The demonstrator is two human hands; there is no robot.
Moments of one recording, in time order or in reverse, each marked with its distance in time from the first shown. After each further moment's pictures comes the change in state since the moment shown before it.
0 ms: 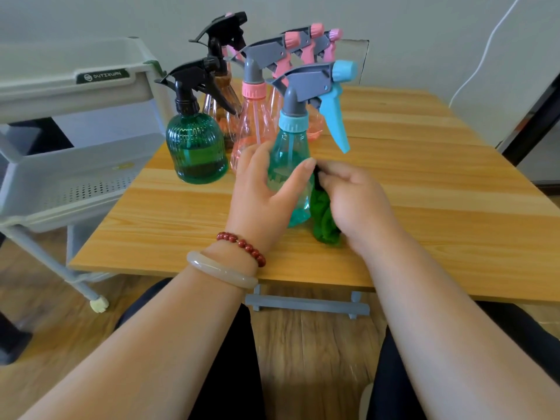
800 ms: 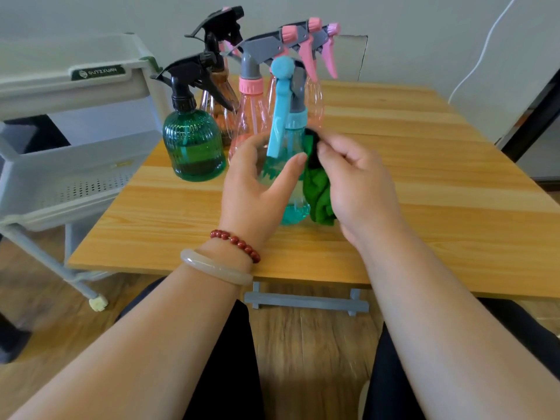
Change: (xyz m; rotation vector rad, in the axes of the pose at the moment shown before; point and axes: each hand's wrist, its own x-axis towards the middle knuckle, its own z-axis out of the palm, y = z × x) left_hand -0.001 0.003 -0.005 -0.036 0.075 -0.005; right_hand 0.003 -0.005 0.003 0.117 0.048 -0.159
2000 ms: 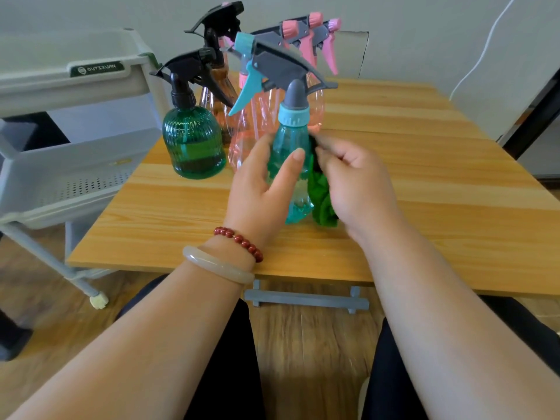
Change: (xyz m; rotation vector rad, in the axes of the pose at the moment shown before) left_hand -0.001 0.002 0.004 -0.063 -0.101 -0.018; right_hand 0.003 0.001 -0.004 -0.053 -0.058 0.007
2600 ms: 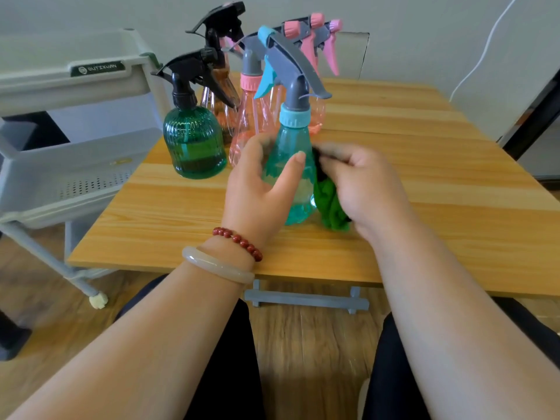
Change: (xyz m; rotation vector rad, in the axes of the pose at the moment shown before) left_hand -0.001 -0.005 0.000 -0.022 0.076 0.017; right_hand 0.007 0.009 -0.007 -0.075 0.005 0.049
